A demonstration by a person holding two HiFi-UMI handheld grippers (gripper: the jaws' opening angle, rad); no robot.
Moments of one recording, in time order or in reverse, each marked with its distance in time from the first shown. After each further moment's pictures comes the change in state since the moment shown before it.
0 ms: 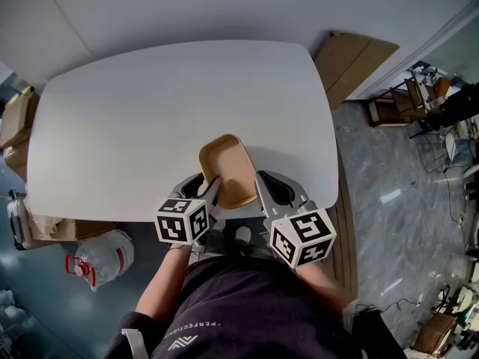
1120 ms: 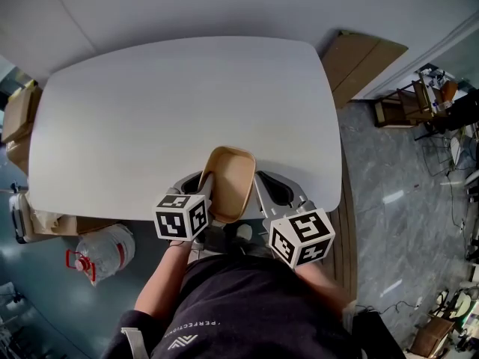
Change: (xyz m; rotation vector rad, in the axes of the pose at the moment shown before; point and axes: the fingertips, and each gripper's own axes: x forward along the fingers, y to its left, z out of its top) left arm 0.000 0.018 0.004 -0.015 0.026 0.071; right arm 0.014 0.002 -0.007 0.019 0.023 0.040
